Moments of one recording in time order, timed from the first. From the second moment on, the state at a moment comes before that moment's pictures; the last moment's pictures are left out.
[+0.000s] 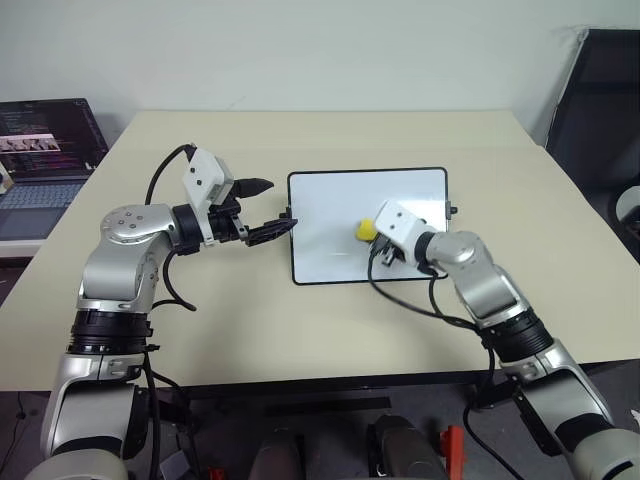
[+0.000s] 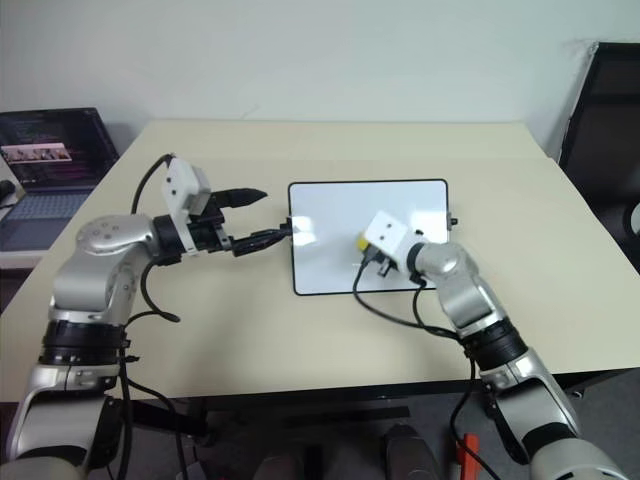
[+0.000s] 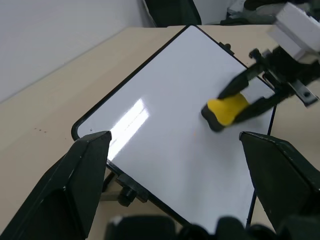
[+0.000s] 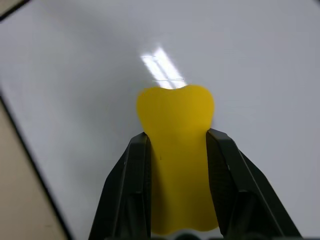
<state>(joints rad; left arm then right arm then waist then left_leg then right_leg) -0.64 0.68 0.05 0.16 -0.35 0.32 -1.04 -0.68 -0.39 0.37 0.10 -0.18 0.50 0.65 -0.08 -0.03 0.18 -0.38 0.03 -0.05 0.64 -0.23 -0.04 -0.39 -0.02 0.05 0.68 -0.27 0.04</state>
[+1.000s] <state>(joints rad) -0.71 0.47 -0.12 0.05 -0.39 0.38 -1.09 -0.47 -0.95 -0.24 0.48 0.13 0.71 0.75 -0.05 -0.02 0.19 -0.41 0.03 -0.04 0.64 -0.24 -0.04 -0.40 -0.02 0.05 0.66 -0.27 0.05</state>
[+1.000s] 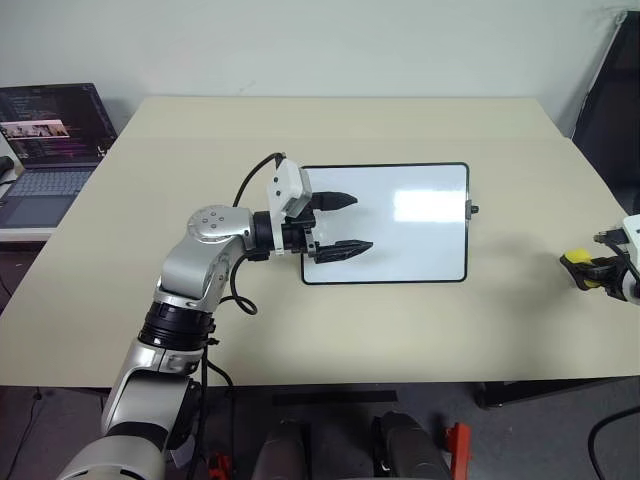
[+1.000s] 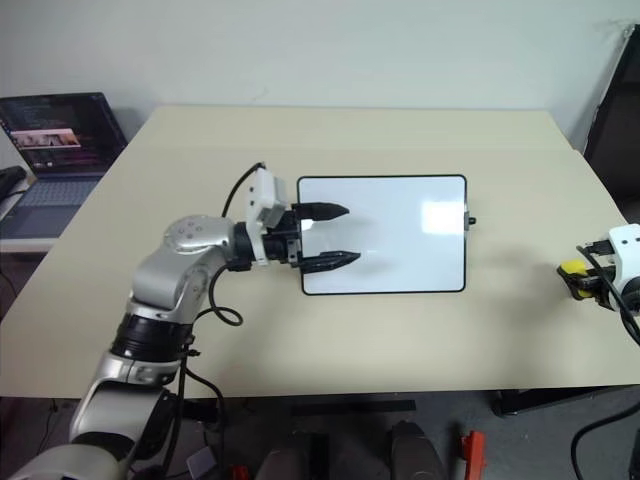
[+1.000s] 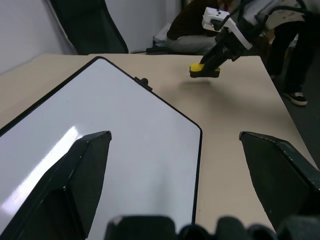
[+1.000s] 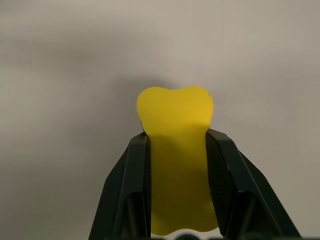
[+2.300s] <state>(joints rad) -0.48 0.27 0.14 0.54 -0.13 -0.13 -0.41 -0.36 -0.54 -0.31 0.41 0.19 0.25 0.39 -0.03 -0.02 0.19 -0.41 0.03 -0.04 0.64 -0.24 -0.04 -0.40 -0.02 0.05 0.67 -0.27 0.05</state>
